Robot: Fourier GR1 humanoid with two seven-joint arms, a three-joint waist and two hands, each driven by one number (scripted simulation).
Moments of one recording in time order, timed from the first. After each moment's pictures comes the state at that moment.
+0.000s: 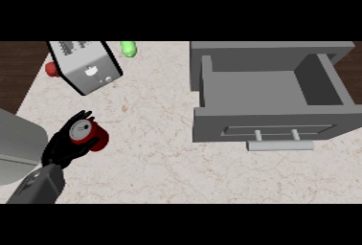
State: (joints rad) left arm -0.46 0.31 0.37 -0.32 0.18 -0.43 -0.50; right arm 0.42 -0.04 -0.74 -2.23 -0.54 0.54 0.23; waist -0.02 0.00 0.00
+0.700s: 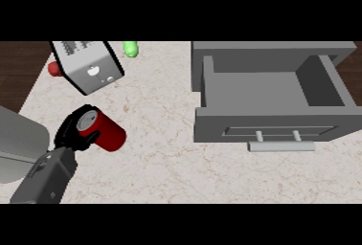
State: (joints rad) left arm -0.53 0.26 0.34 -0.41 0.22 -0.54 -0.46; right arm 0.46 -0.02 -0.74 -2.27 -0.57 0.52 0.25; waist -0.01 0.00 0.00
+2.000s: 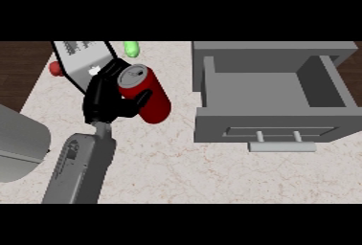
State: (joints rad) left arm -0.47 0.00 0.03 -1.37 0.26 0.18 0.04; right arm 0.48 -0.02 -0.72 -2.30 -0.58 0.49 0.25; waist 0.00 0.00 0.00
